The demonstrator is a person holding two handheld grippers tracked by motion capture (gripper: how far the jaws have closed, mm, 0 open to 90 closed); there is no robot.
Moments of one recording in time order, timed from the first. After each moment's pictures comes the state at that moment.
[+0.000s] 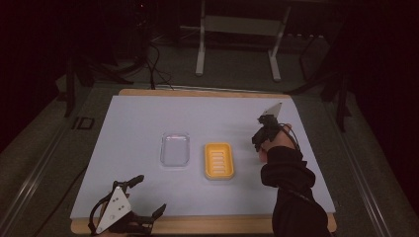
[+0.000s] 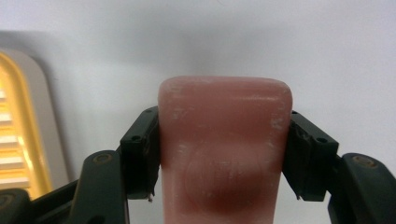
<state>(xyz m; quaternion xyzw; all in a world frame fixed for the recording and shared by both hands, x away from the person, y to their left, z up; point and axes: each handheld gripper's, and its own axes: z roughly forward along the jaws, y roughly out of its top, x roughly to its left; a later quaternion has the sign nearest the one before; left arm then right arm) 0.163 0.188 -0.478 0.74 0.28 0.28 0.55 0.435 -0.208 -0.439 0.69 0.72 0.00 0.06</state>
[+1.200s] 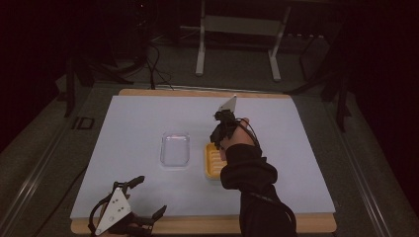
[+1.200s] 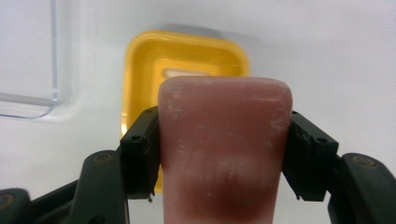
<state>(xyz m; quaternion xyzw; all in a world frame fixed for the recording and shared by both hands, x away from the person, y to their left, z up) 0.160 0.188 -0.476 0.74 0.27 0.27 0.55 0.415 -0.078 -0.413 0.63 0.78 0.03 0.05</state>
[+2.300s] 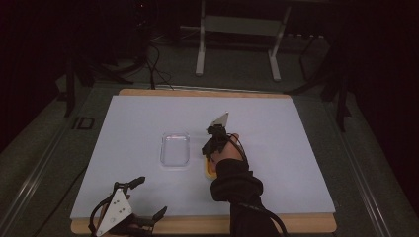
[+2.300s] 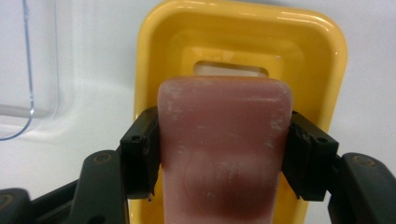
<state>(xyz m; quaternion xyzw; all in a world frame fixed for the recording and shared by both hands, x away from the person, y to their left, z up) 0.159 0.186 -0.476 0.74 0.27 0.28 0.55 0.408 -0.062 -0.475 0.63 0.77 0.04 0.03</state>
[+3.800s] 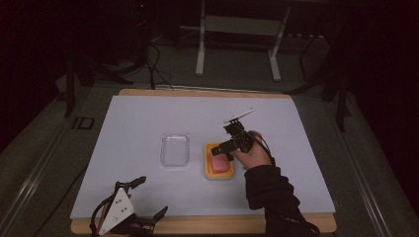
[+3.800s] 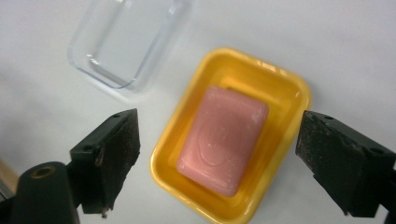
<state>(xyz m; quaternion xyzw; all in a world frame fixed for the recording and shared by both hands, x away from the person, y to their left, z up) 0.162 0.184 -0.478 0.75 0.27 0.28 0.54 0.380 -0.127 -0.425 0.47 0.84 0.27 0.01</state>
